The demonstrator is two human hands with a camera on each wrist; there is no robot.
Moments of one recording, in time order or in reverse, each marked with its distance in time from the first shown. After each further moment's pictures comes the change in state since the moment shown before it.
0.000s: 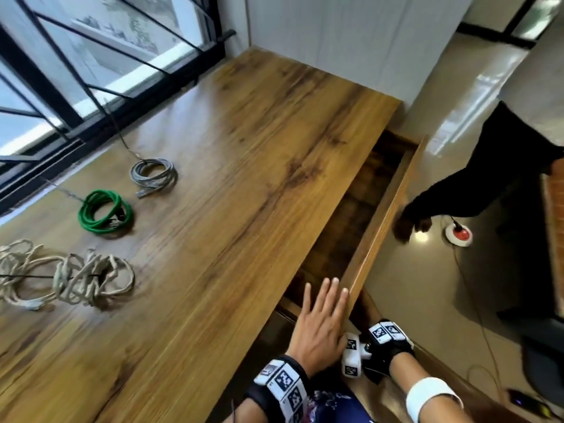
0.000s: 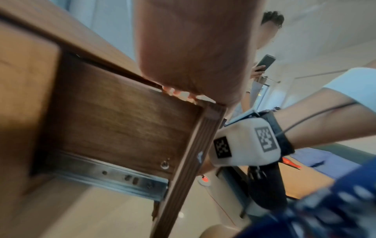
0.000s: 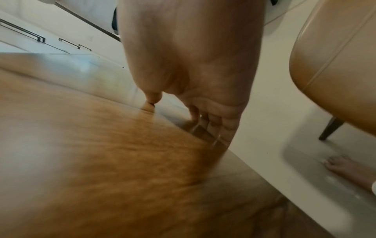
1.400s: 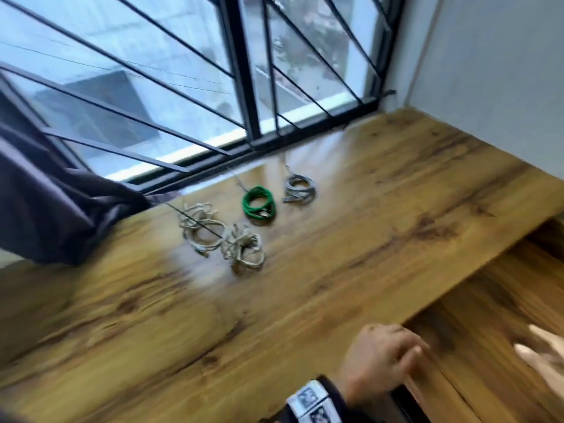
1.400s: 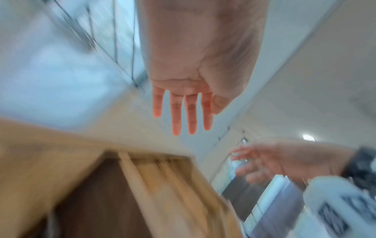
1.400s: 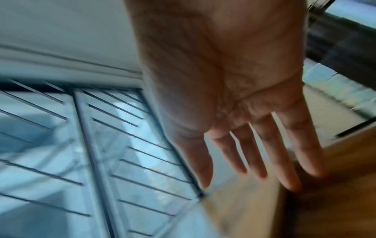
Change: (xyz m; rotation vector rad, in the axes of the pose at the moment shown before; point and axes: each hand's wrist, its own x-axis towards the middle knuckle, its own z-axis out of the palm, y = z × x) left_hand -0.058 -0.042 -0.088 -0.672 0.386 -0.118; right_hand 0.024 -0.110 -0.095 -1.537 0.053 -0.831
